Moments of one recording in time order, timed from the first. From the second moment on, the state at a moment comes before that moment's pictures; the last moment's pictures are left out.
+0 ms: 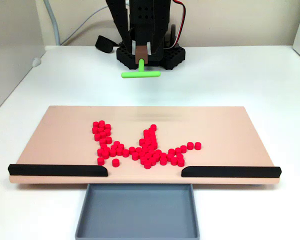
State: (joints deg) arm 4.3 107.8 102.0 88.8 -93.2
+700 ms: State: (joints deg) arm 4.5 107.8 102.0 88.8 -93.2
